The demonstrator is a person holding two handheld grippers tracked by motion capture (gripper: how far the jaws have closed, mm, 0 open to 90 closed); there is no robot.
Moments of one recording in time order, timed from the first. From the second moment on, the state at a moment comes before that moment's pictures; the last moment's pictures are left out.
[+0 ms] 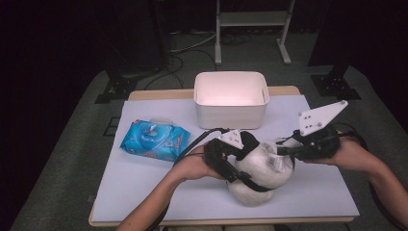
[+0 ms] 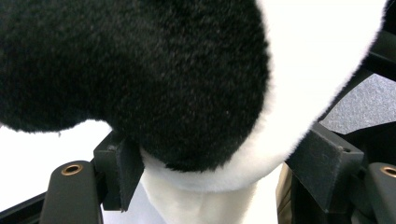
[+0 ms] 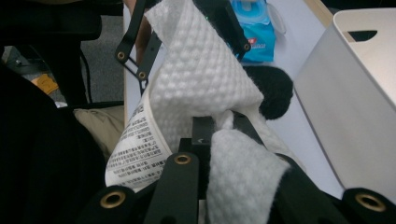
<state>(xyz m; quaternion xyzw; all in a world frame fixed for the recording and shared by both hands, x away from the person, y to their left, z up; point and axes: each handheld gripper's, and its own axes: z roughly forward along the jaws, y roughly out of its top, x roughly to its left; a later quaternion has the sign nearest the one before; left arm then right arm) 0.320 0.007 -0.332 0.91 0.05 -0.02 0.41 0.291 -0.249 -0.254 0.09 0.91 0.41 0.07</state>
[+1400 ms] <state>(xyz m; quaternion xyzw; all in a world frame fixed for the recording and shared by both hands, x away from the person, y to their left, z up) 0.317 0.005 -0.321 0.92 0.04 0.00 0.39 0.310 -0.230 -0.272 0.10 0.90 0.41 0.08</state>
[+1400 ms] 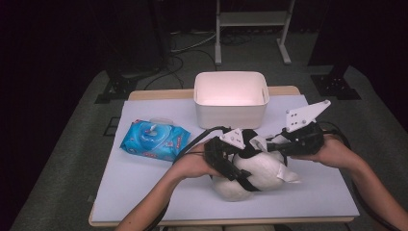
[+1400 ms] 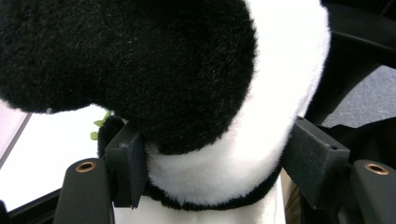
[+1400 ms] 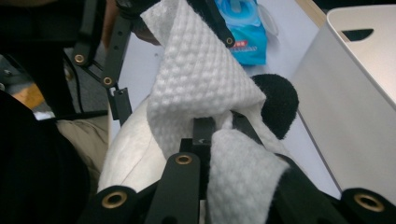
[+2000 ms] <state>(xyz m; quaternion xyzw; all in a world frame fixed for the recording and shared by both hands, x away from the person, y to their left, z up) 0.322 -0.016 -0.322 0.92 0.04 -0.01 0.39 0.310 -0.258 -0.279 0.13 0.90 0.41 0.08</state>
